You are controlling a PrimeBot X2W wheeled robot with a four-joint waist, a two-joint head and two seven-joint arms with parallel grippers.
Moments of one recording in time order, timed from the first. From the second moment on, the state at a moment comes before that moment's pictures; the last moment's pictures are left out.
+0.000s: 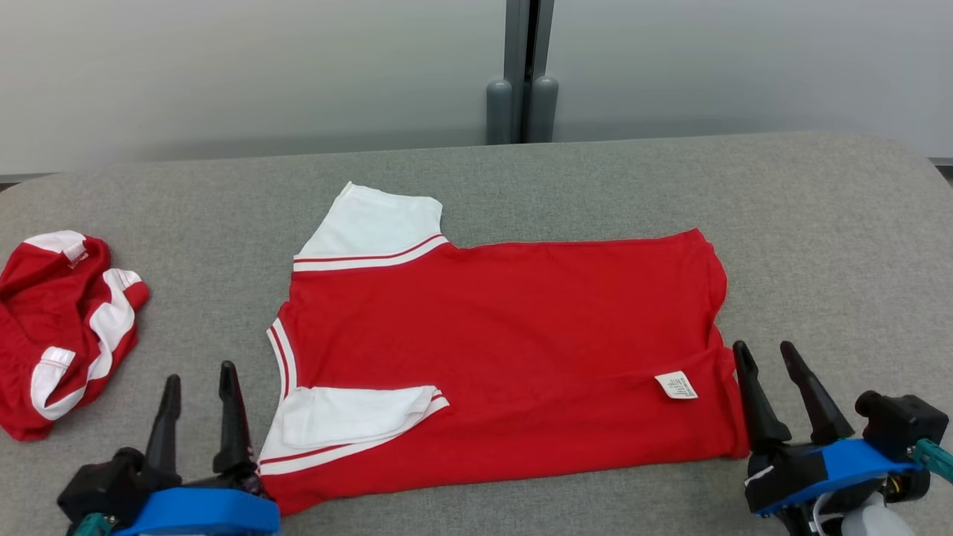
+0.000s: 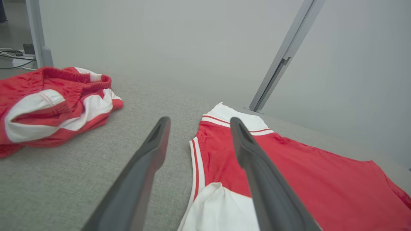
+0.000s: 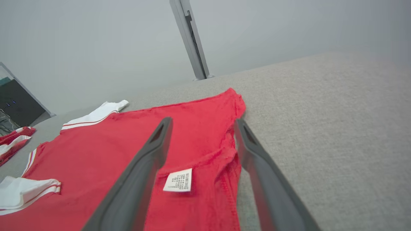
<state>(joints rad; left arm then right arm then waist) 0.01 0.15 -0.08 0.21 -0.48 -0.02 -0.26 -0.12 -0.19 0.10 0.34 0.48 0.13 -0.23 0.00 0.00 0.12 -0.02</state>
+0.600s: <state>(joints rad) 0.00 0.11 0.05 0.16 -0.18 -0.07 -0.26 -0.10 -0.09 0.07 0.15 0.26 0.13 -0.26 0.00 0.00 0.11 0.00</state>
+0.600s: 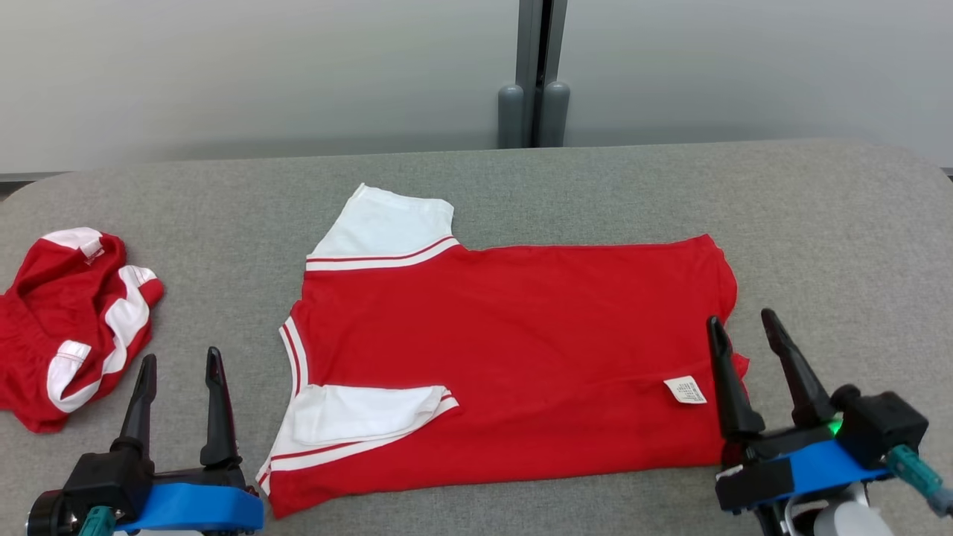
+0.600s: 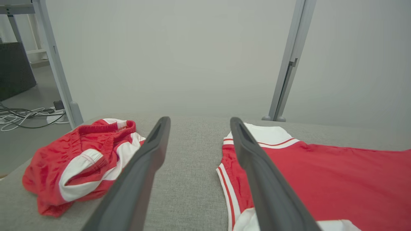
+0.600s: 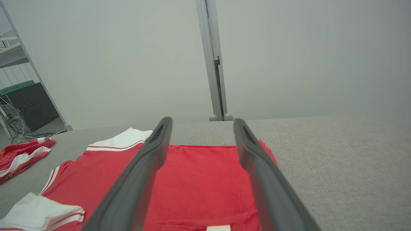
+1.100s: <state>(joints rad) 0.00 0.11 0.06 0.23 -0.13 -0.09 -0.26 -0.04 -0.06 0.07 0.19 0.21 0.13 -0.26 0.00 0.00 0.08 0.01</state>
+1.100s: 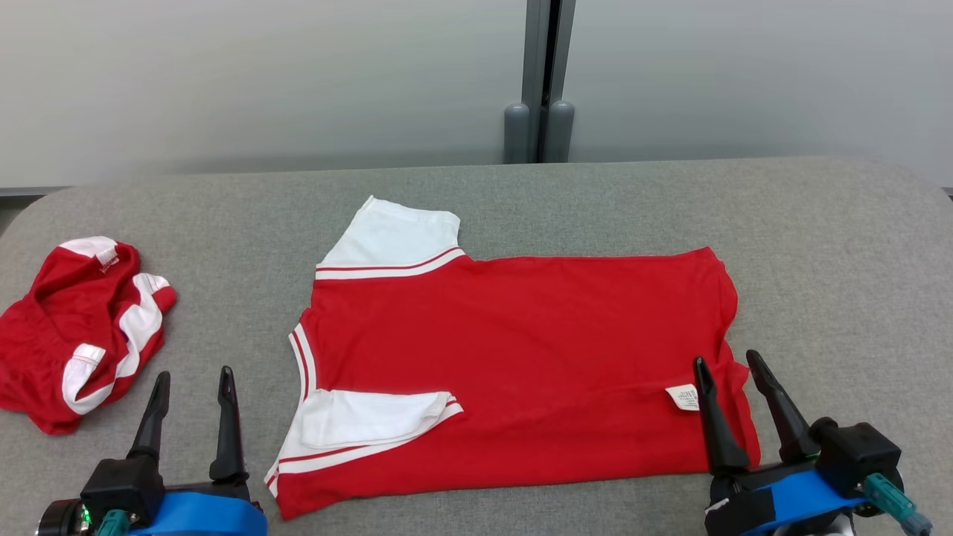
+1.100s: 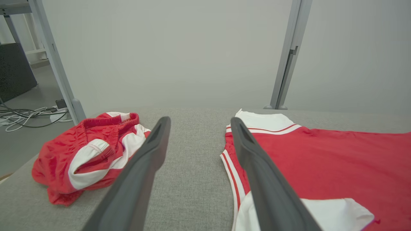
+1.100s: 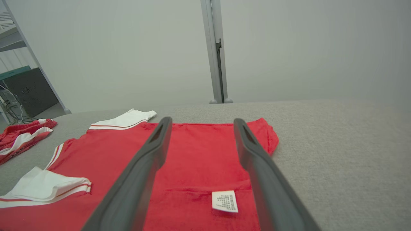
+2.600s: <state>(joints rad) -0.75 0.39 -0.18 0.44 -0.29 -0.13 -0.08 -0.62 -0.23 0.15 0.42 0.20 0.13 -0.11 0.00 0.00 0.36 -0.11</state>
